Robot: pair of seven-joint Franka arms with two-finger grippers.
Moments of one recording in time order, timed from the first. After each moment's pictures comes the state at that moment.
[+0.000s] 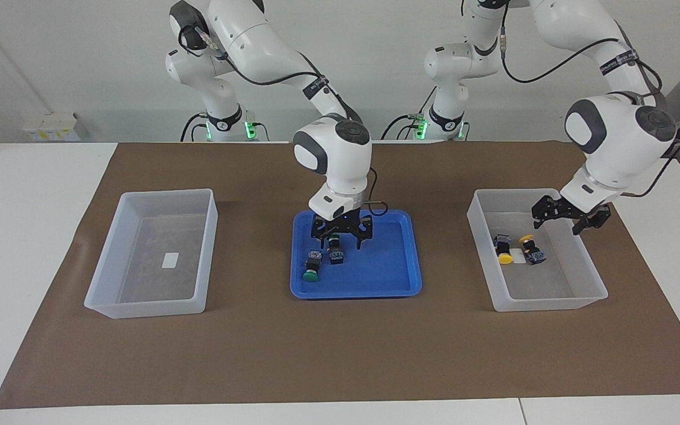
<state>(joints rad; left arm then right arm) 0.06 0.17 0.04 -1.74 0.00 1.88 0.36 0.49 0.50 0.15 -1.67 -0.32 2.31 0.83</state>
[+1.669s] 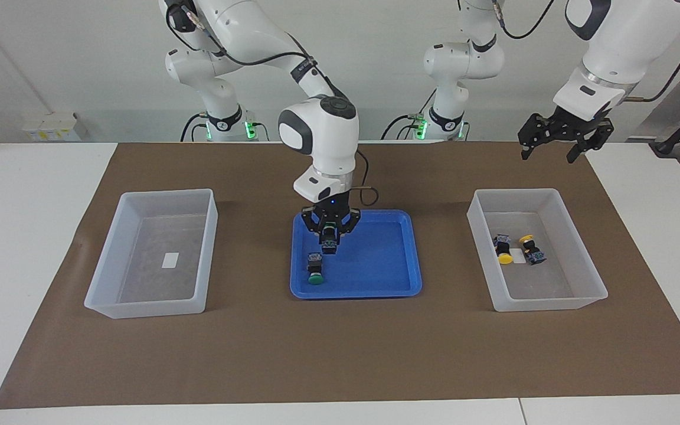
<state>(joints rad) -0.09 0.02 0.02 -1.52 0.00 1.51 0.11 0.44 0.33 0.15 -1.72 -0.34 2.23 0.83</state>
